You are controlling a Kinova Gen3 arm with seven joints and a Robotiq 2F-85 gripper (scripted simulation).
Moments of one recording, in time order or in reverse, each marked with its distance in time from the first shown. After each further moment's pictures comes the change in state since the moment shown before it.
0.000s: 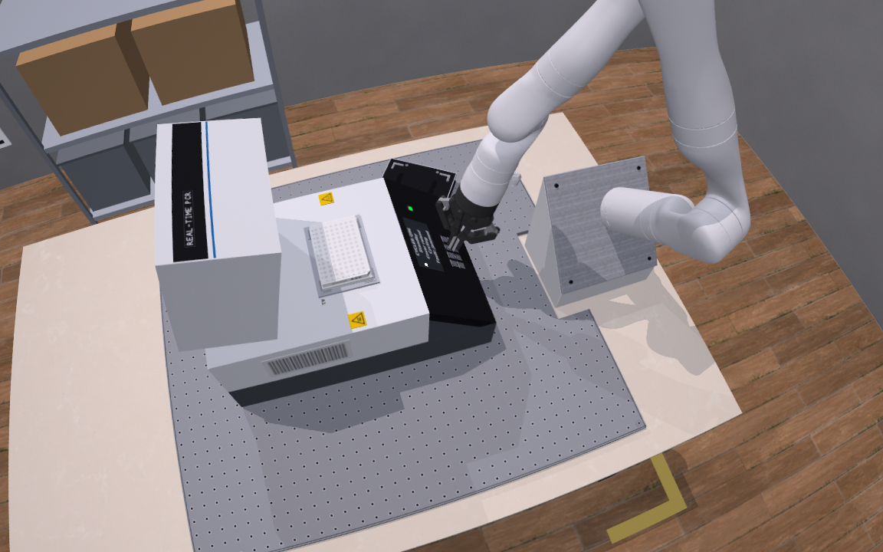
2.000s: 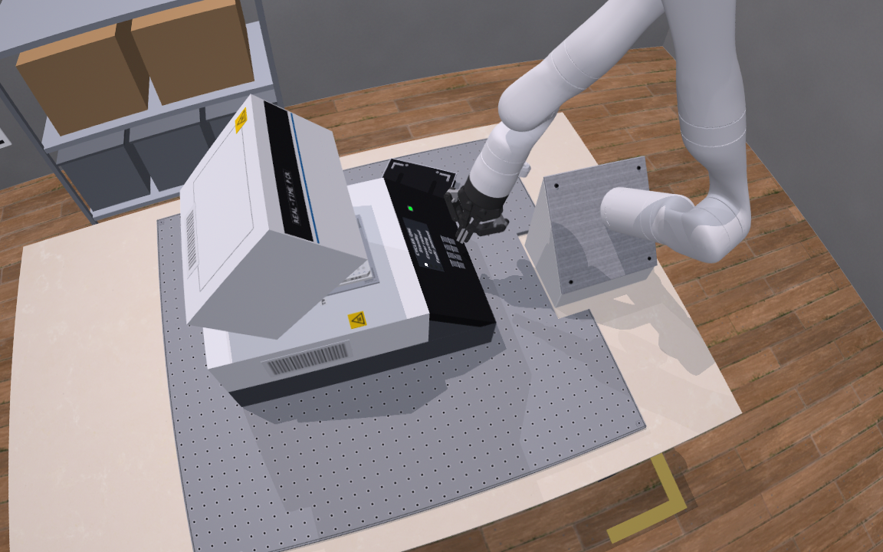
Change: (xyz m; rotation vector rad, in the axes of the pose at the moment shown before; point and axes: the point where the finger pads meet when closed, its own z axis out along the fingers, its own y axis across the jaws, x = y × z) arm 0.007 0.007 -0.022 0.000 0.000 -0.001
